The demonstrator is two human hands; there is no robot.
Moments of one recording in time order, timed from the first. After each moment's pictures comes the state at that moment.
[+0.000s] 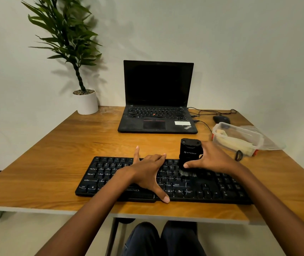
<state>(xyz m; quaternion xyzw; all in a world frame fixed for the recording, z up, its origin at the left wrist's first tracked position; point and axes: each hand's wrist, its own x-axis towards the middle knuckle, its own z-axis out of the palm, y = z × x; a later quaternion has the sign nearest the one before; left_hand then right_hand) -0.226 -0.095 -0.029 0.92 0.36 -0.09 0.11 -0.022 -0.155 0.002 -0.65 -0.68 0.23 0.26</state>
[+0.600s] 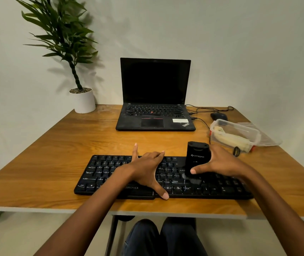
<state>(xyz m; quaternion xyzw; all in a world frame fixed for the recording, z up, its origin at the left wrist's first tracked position) -0.225 -0.095 -0.030 0.92 0.36 -0.09 0.10 -0.016 -0.182 0.004 -0.66 -0.63 0.32 0.27</state>
